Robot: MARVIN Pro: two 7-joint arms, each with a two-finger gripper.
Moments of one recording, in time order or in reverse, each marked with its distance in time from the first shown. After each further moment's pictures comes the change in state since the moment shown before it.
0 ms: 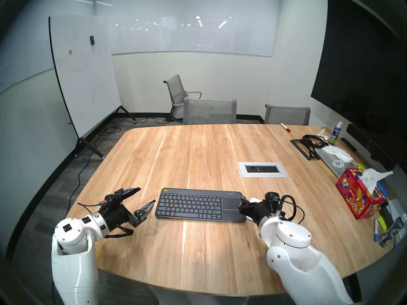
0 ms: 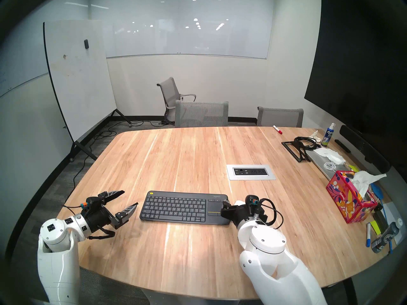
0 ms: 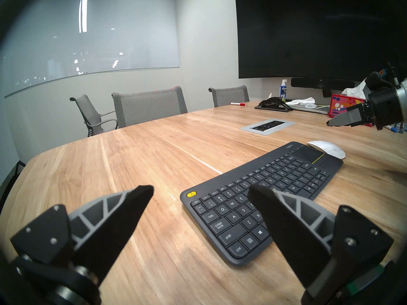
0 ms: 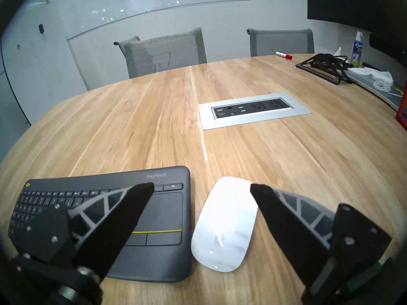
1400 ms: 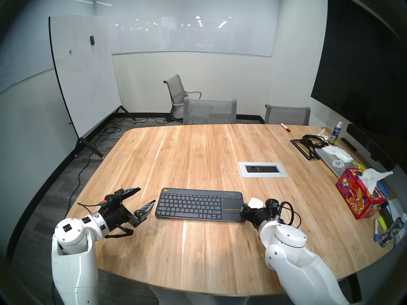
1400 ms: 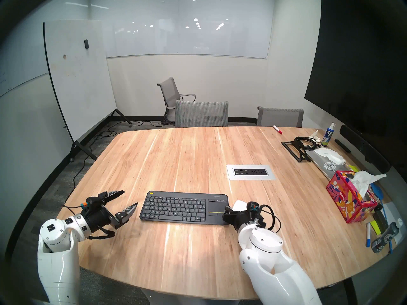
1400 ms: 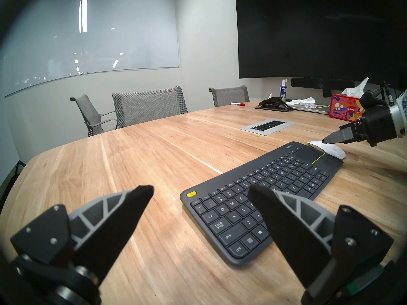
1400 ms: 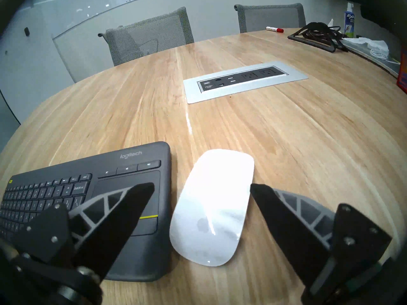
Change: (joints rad) left arm 0.000 -0.001 0.000 0.000 0.001 0.000 0.000; right arm 0.032 -0.044 0.004 0.138 0.053 -0.043 0.025
